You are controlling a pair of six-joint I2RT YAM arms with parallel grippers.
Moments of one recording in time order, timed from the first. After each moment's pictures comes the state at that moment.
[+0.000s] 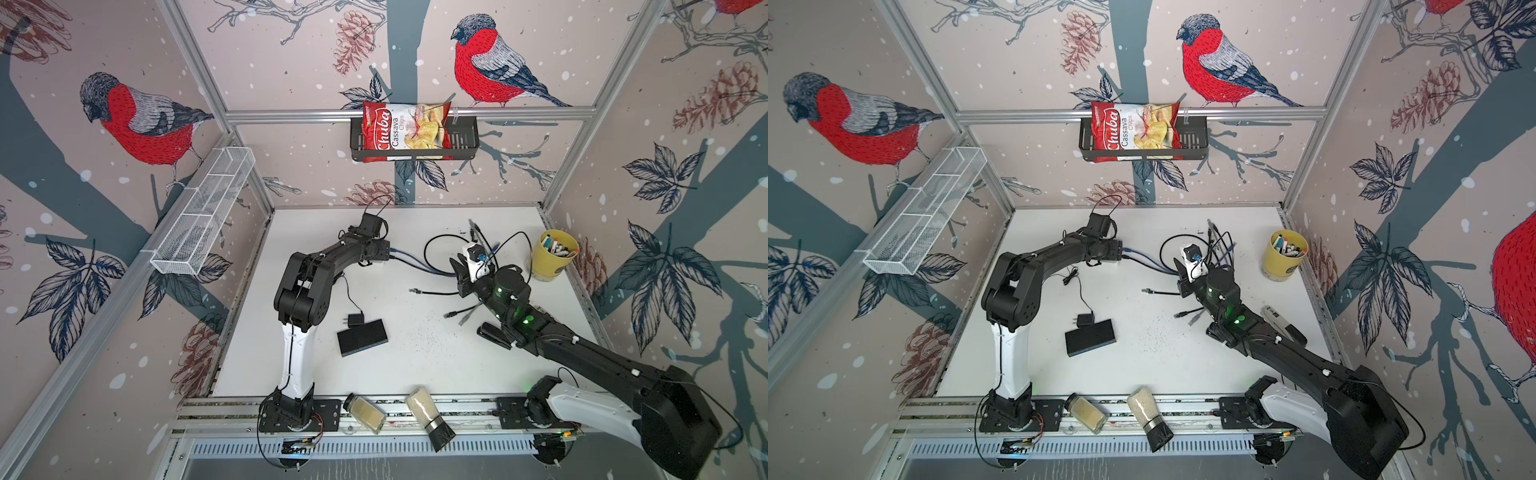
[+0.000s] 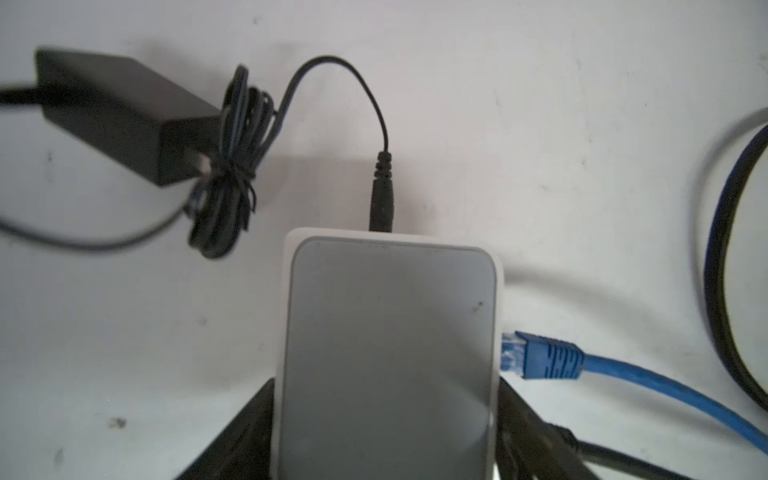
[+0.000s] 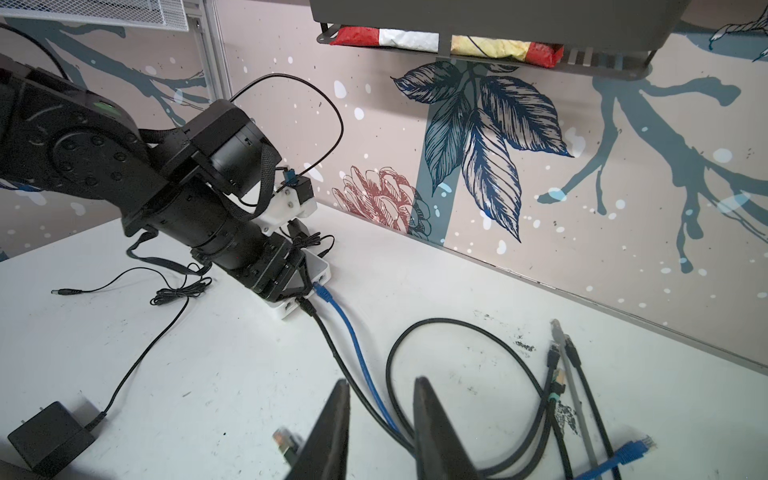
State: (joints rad) left arm -0.38 2.12 1.54 -0.37 -0.04 -0.27; right arm 0.67 1.08 0.54 0.41 0.10 -0.10
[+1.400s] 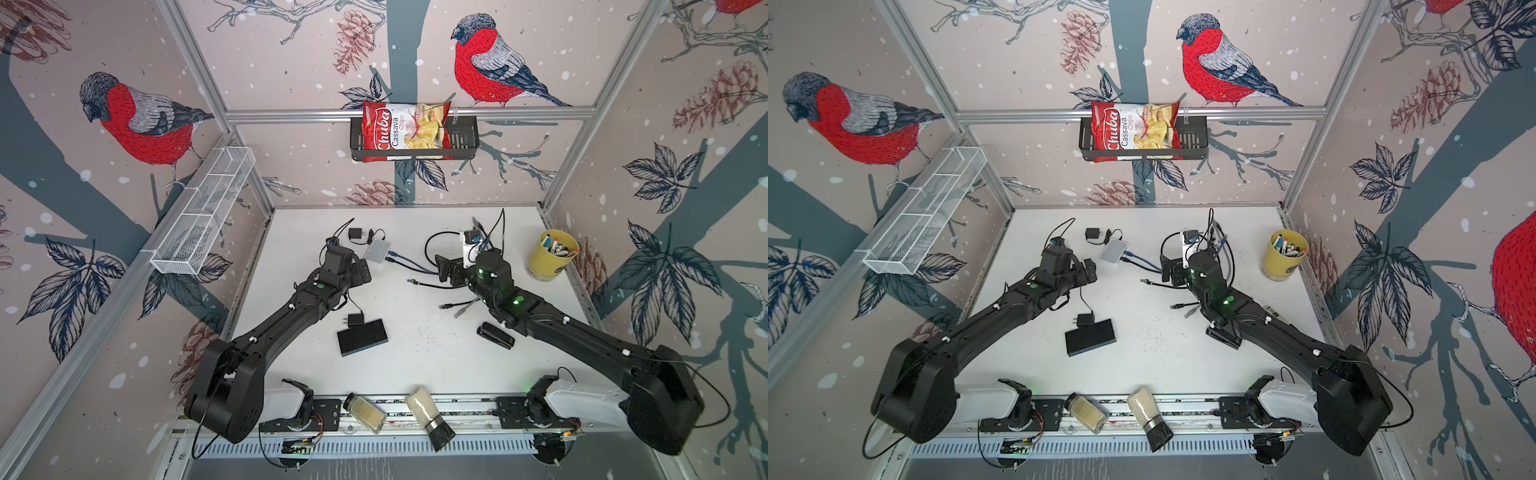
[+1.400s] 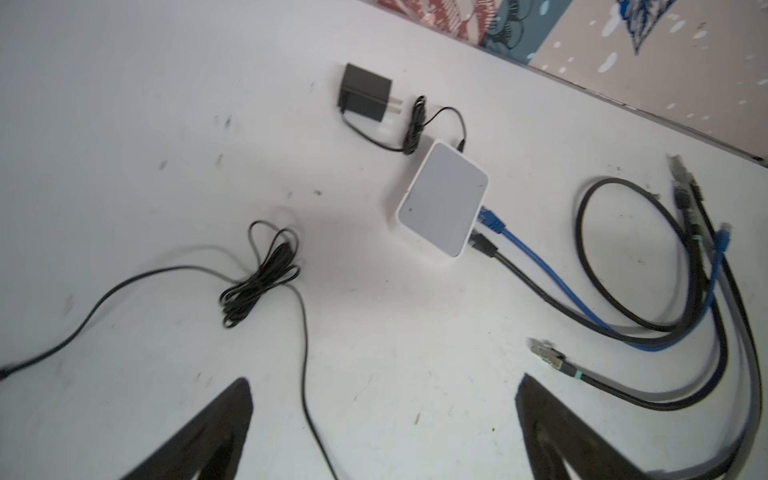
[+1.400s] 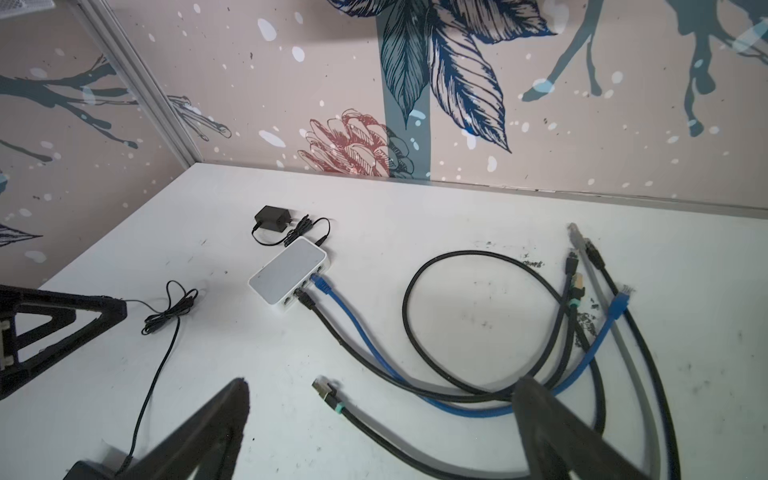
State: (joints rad) left arm -0.40 1.29 0.79 -0.26 -0.20 -0.58; right arm 0.71 1.21 0.76 0.11 0.22 0.18
